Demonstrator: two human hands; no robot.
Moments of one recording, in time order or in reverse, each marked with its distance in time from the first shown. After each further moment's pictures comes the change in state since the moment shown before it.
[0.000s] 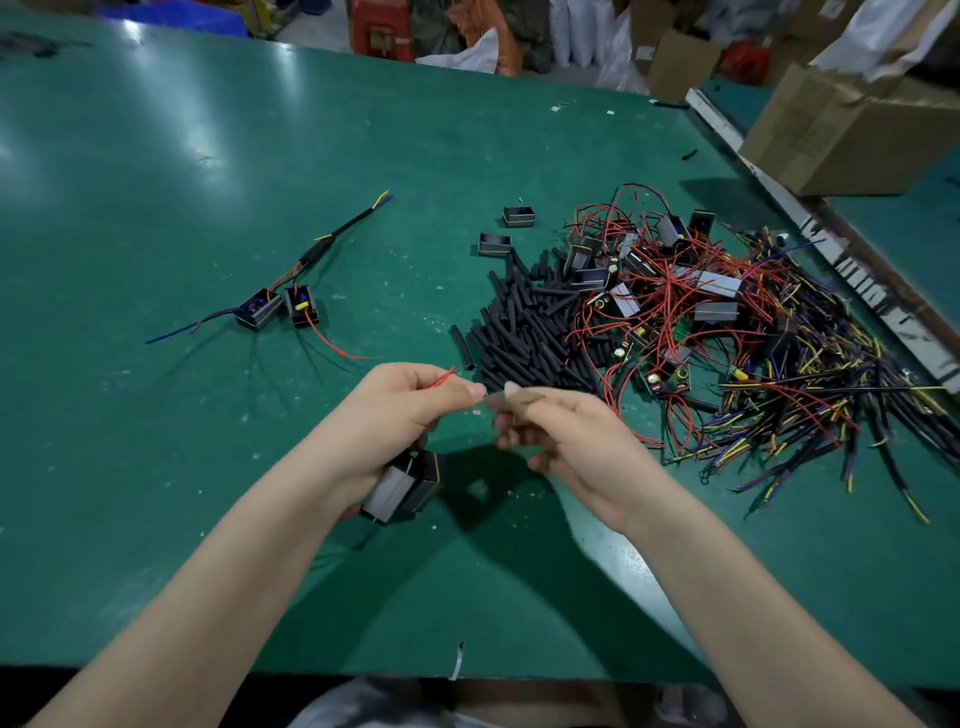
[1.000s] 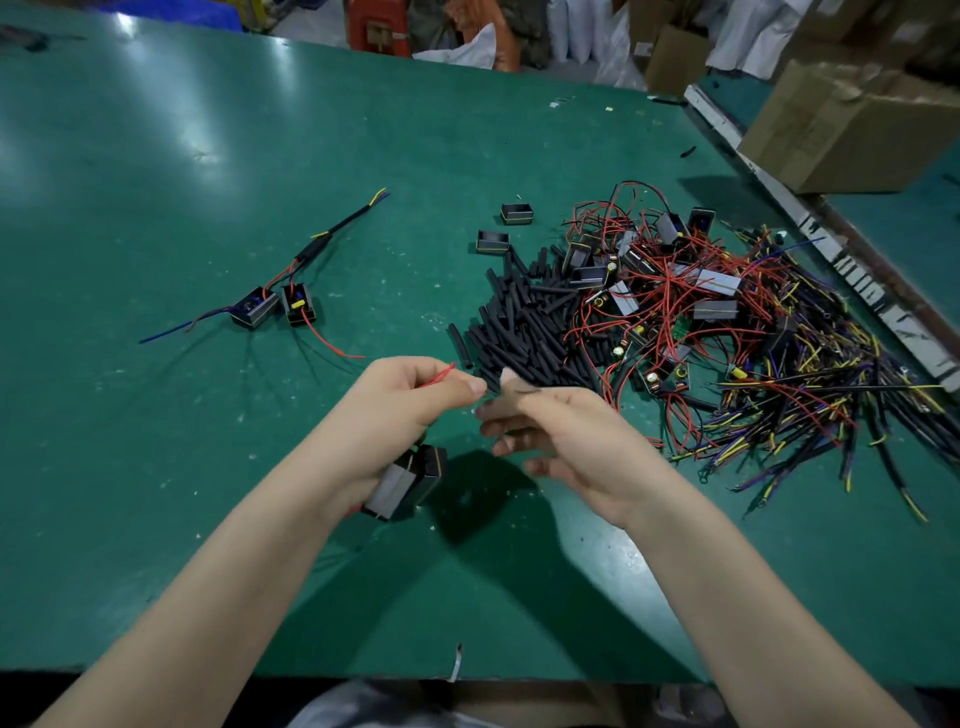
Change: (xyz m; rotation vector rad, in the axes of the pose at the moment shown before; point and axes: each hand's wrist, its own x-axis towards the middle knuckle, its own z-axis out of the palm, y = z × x) left_hand -0.003 0.006 0.004 0.019 0.054 0.065; right_hand -0.004 -0.012 0.006 -0.106 -0.012 0.060
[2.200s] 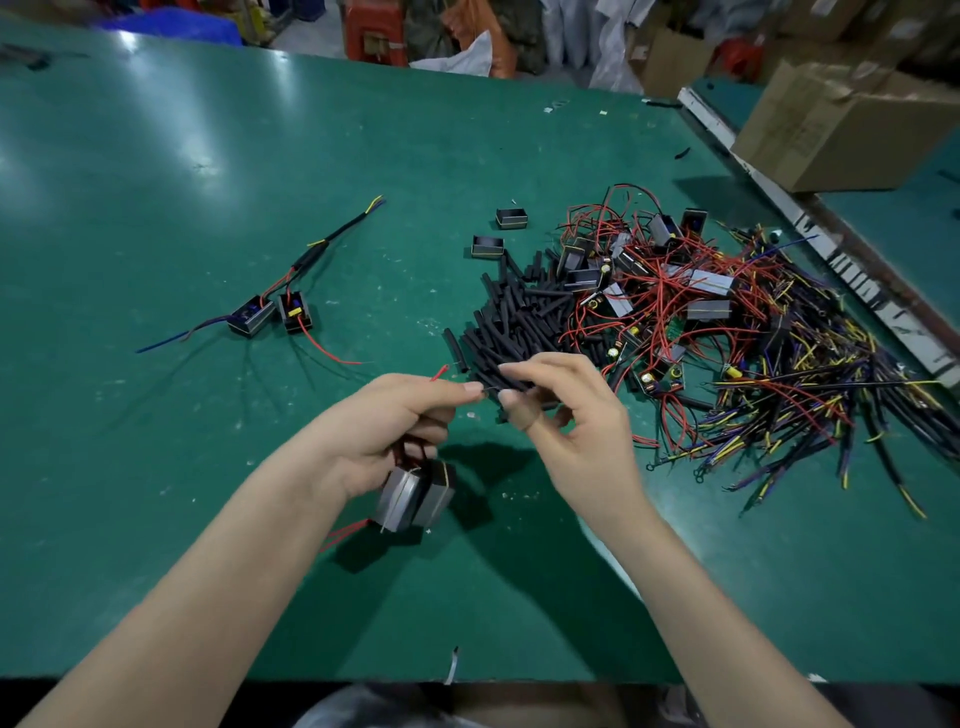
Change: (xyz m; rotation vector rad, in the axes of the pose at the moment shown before) left_hand 0.013 -0.003 -0.002 -0.282 -0.190 -0.317; right_hand 0.008 0.033 -0.008 -0.433 0.416 -0.892
